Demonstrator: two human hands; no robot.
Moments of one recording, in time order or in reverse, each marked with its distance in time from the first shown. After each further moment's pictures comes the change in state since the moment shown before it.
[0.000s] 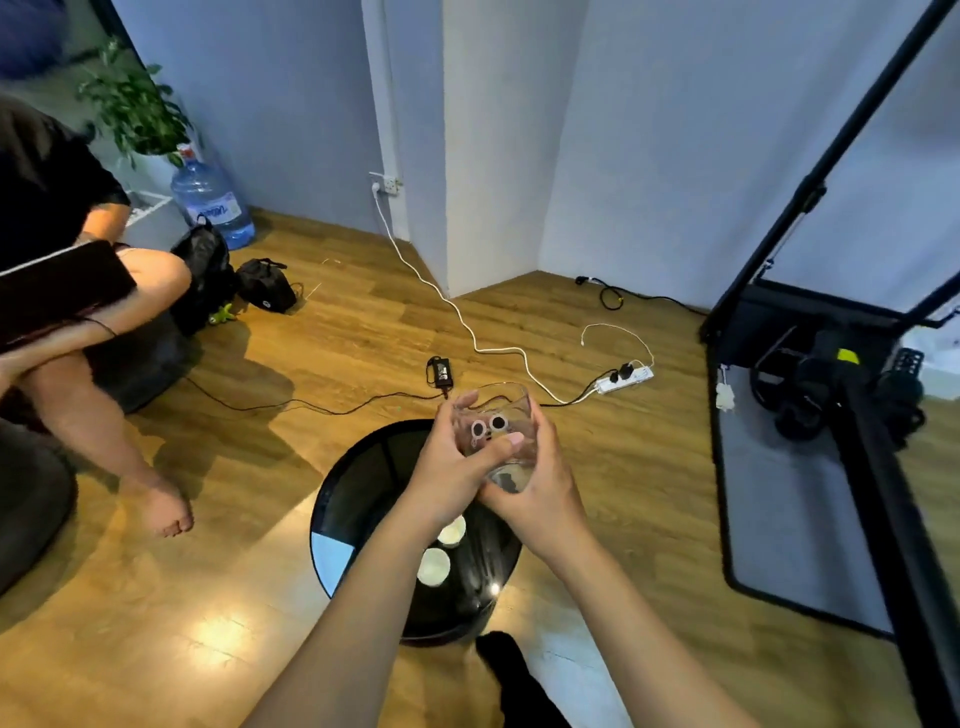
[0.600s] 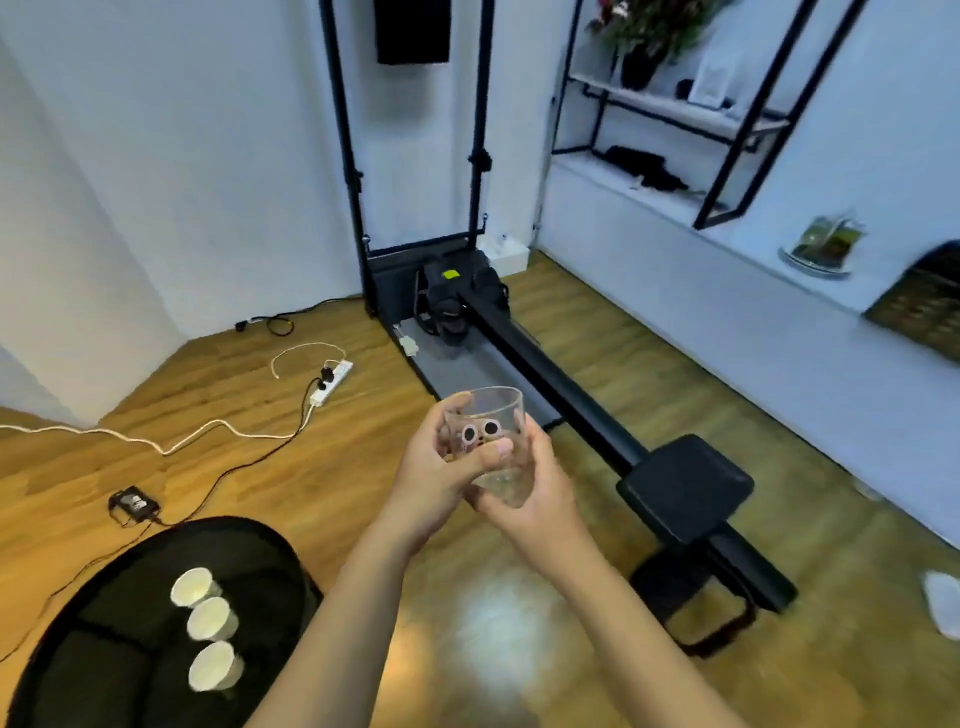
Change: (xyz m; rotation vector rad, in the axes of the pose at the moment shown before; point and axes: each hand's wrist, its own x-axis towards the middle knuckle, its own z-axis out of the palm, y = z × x) left_hand -0.199 -0.011 0.250 0.104 -0.833 0.086; right_hand -0.324 -0.008 -0.193 0.051 0.750 0.208
